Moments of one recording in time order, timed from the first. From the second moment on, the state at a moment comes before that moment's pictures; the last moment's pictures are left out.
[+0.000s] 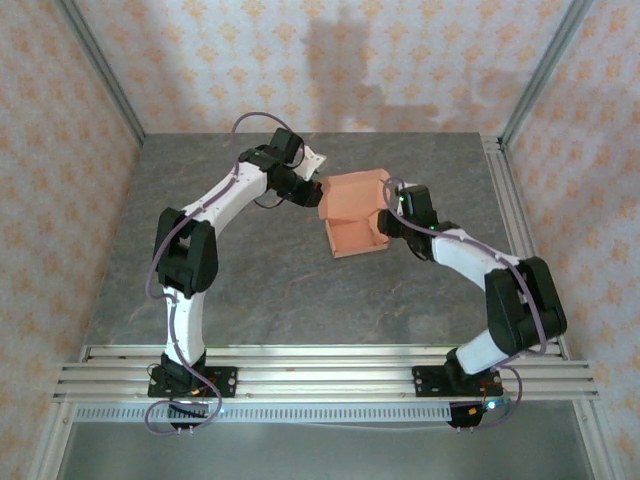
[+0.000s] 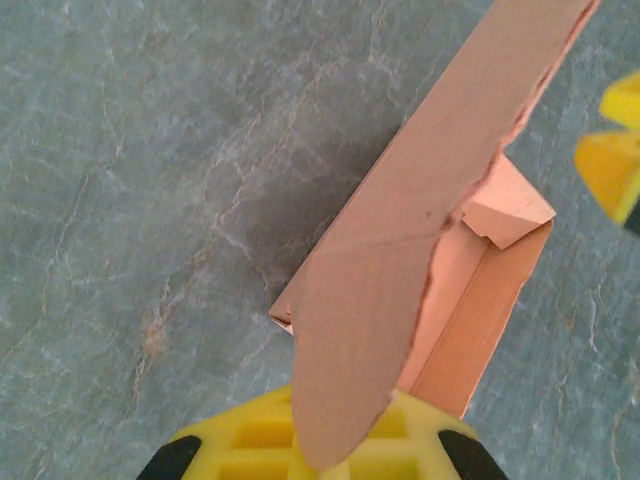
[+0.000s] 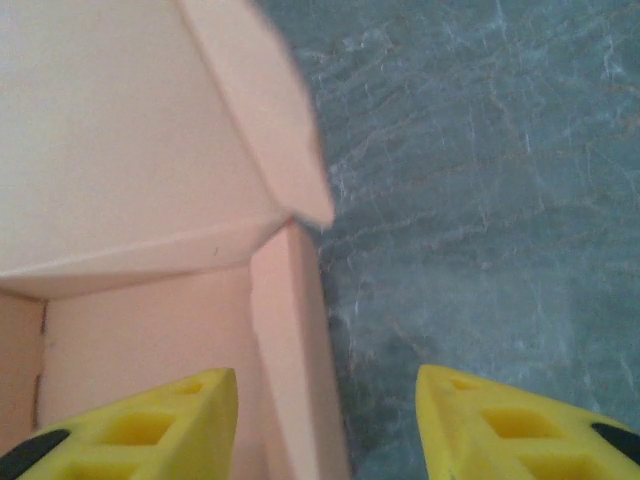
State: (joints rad) left arm -0.36 2.05 1.81 -0.83 0.46 0.05; right arm 0.32 1.54 0.89 -0.14 0.02 0.28
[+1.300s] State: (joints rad) left arm -0.34 2.10 1.88 -0.94 0.52 0.09; right arm 0.40 1.80 1.14 -0.44 0.03 0.22
